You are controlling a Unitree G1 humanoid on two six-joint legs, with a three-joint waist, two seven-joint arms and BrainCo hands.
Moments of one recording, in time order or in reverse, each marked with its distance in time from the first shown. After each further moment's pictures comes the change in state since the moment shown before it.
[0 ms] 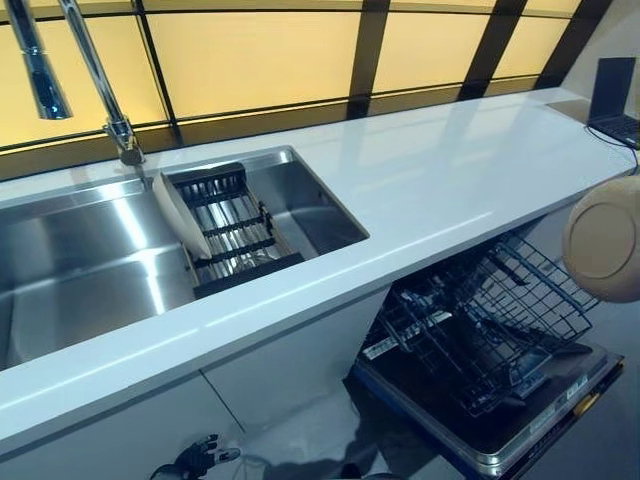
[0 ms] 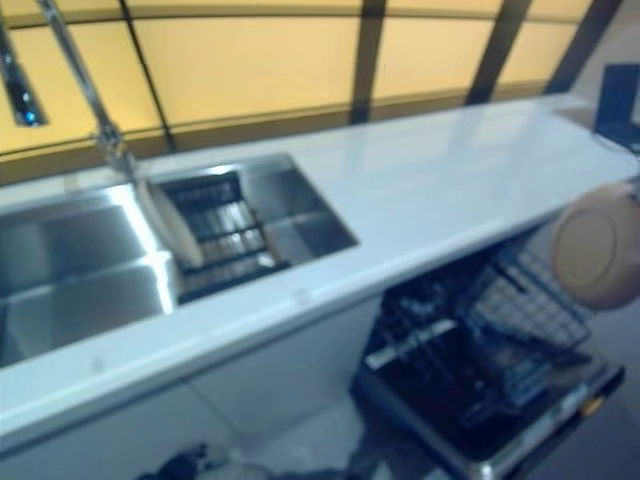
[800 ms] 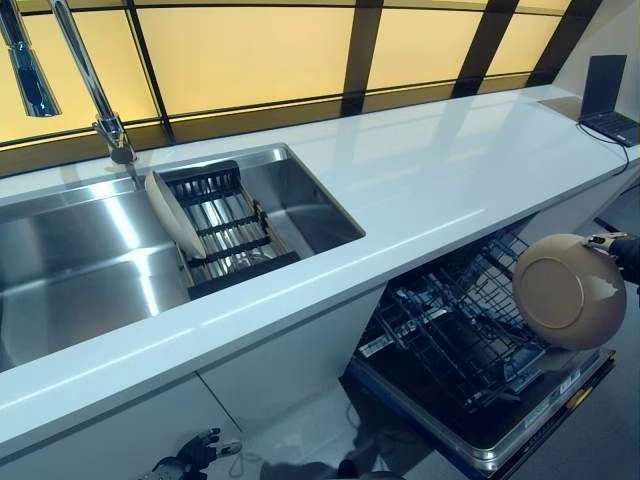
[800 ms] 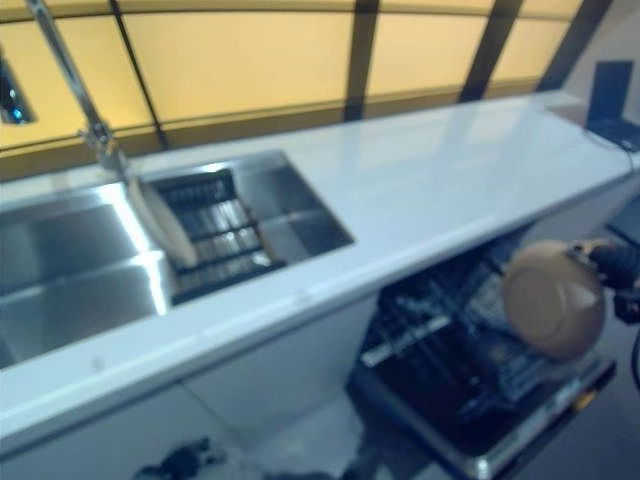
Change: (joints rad) left arm -0.018 0.001 0.002 0.000 0.026 0.004 -0.006; right arm 0.171 0.153 -0.060 -0.110 -0.105 -0.057 0.145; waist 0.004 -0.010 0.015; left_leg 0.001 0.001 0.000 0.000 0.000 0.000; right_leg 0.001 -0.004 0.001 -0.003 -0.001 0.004
